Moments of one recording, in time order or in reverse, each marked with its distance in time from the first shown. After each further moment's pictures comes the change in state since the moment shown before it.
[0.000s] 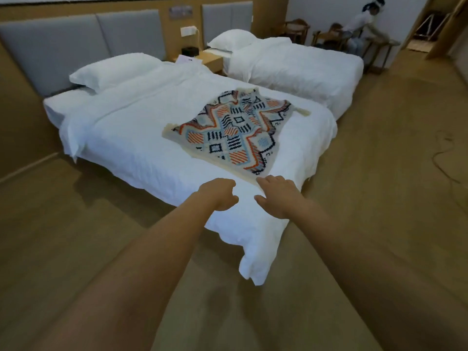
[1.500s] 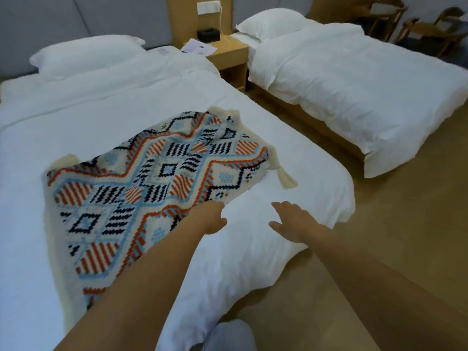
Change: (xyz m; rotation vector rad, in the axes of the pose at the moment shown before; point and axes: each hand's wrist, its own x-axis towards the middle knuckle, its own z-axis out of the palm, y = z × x) left_hand 0.792 0.263 -0.094 -0.108 -0.134 -0.373; right_hand 0.616 0.694 -0.015 0.044 -0.320 -0.241
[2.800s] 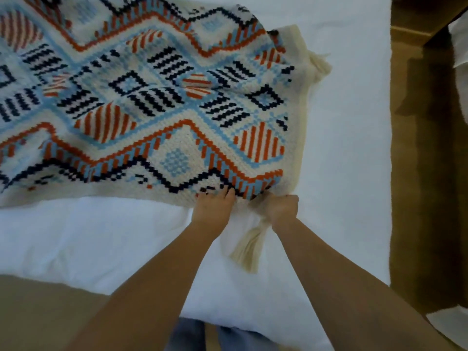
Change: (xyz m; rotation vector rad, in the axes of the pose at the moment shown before) left_hand 0.419 0.130 0.051 -0.175 0.045 -0.672; right_hand 0.495 0.192 0.026 0.859 -0.228 0.377
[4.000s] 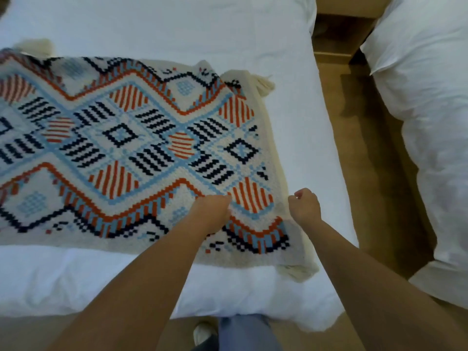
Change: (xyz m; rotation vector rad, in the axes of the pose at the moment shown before) left_hand -0.063 0.023 -0.063 -0.132 -0.087 0.211; right_hand -0.047 0.035 -0.125 -0.395 0.138 -0.388
